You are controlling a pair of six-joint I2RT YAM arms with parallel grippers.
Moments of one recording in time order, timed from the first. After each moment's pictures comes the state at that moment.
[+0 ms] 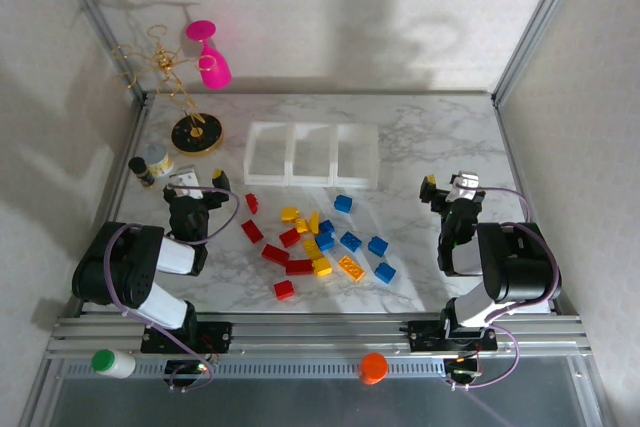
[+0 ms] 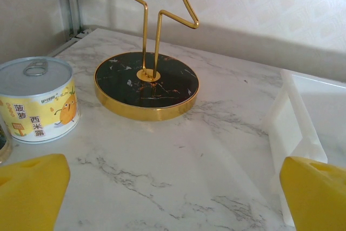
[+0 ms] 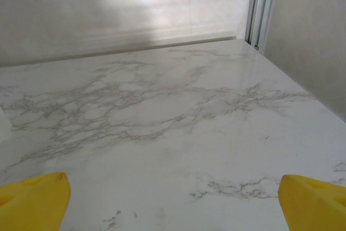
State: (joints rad) left arm -0.07 1.54 0.22 1.19 -0.25 -0.18; right arm 0.04 1.55 0.19 1.18 0.18 0.08
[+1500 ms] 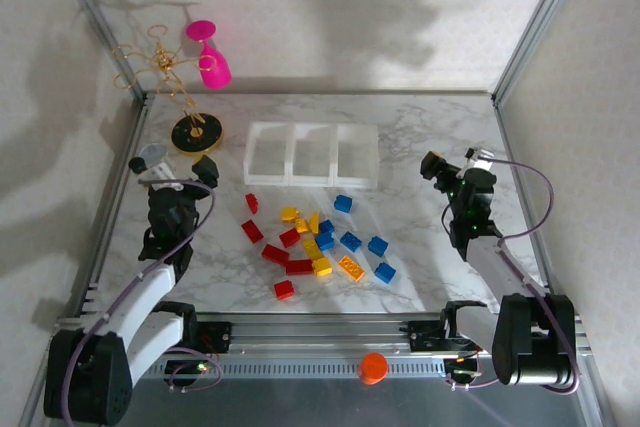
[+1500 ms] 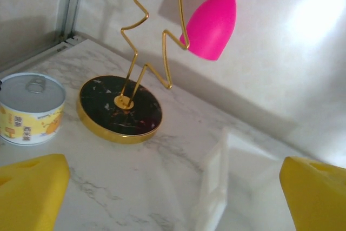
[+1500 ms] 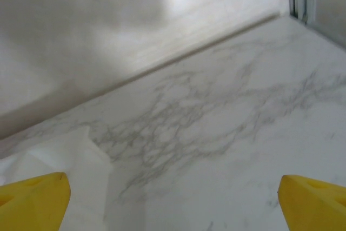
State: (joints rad) left arm -0.07 0.90 0.34 0.45 -0.24 -0.52; right arm 0.03 1.10 0.48 0.34 0.01 0.43
